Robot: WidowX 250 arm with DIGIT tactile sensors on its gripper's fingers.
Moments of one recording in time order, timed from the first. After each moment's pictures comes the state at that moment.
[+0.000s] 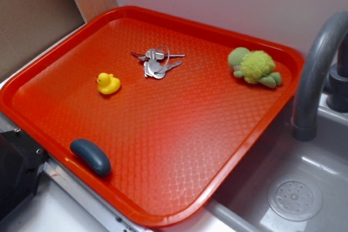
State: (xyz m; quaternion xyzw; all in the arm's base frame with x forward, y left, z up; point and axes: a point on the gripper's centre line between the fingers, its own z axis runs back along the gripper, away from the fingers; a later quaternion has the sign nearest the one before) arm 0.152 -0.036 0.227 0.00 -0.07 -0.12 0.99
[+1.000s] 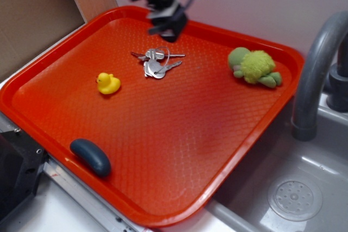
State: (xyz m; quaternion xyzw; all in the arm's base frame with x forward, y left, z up) arm 0.303 -0.122 0.125 -0.03 -0.14 -0.58 0.80
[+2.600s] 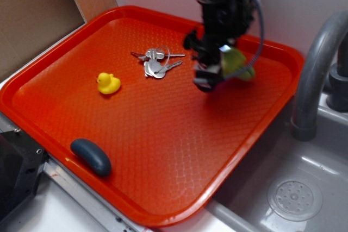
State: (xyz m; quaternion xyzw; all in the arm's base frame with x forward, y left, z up) arm 0.305 -0.139 0.065 0.03 -0.02 -0.55 0.83
